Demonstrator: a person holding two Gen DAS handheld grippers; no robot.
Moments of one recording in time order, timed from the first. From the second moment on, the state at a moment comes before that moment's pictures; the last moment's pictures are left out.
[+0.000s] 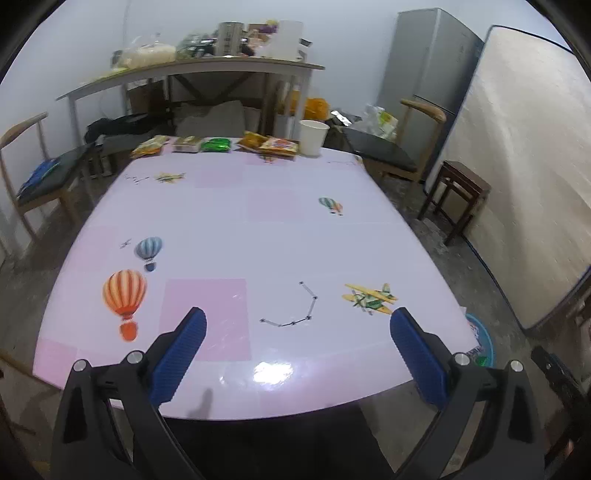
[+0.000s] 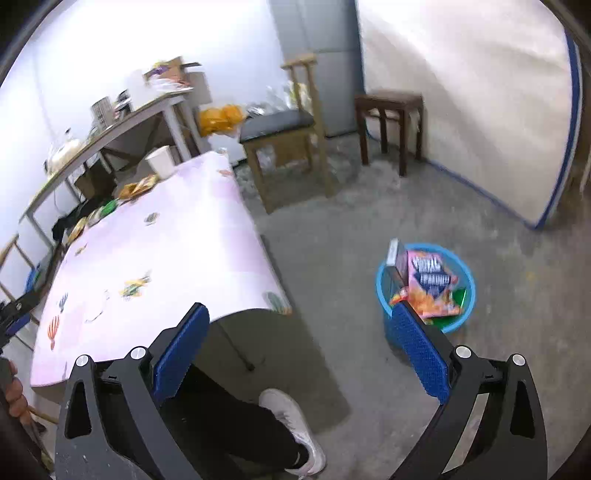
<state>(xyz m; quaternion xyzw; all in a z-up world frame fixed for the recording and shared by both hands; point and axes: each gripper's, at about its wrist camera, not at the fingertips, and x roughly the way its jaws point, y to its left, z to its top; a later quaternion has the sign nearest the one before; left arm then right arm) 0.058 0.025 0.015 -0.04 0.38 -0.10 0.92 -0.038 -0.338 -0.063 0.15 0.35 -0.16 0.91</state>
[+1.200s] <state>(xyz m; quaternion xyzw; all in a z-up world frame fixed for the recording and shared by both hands) 0.029 -0.012 0.003 0.02 0.42 -0.06 0.91 -0.032 -0.263 -0.072 0.03 0.40 -0.21 0.89</state>
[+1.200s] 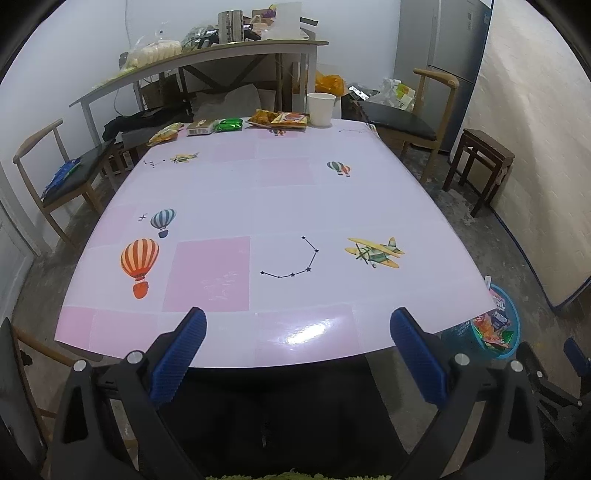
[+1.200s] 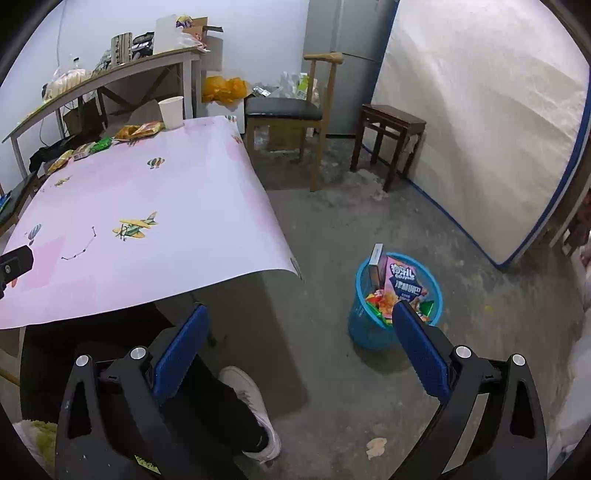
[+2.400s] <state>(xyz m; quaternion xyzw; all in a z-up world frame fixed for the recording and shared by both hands) 0.028 -0.033 0.003 0.02 0.44 -0.09 0.90 -0.040 -0.266 -0.062 0.02 0.39 -0.23 0.89</state>
